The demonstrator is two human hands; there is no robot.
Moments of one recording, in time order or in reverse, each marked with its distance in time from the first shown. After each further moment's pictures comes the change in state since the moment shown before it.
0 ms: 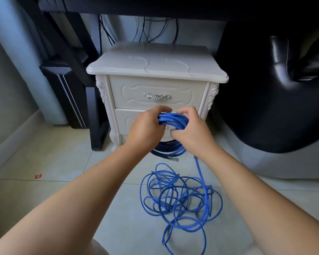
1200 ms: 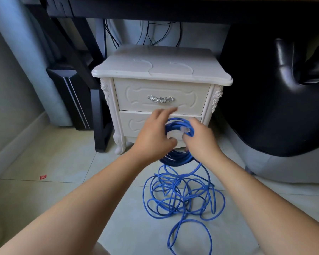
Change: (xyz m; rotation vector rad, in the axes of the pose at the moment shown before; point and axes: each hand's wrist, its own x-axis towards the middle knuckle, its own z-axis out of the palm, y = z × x) left_hand -0.013 -0.006 0.004 -0.077 -0.153 0.125; right_hand 0.000 0.016 0.005 -0.074 0.011 -0.017
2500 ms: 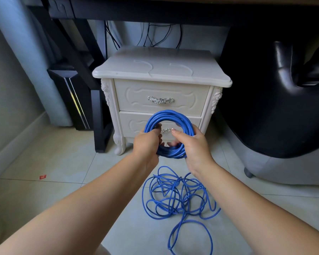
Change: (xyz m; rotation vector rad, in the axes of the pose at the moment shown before) left_hand 0.003 0.002 0.016 -1.030 0.374 -0.884; right_hand -0.012 -0.005 0.024 0.892 0.028 0.278
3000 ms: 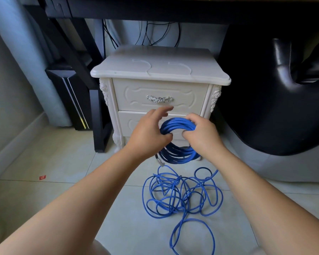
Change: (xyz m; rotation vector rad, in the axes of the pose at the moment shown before) left_hand 0.001 0.018 -0.016 1.039 -0.304 0.872; right_hand 0.013 -0.033 -0.022 -0.878 -0.037 -0.297
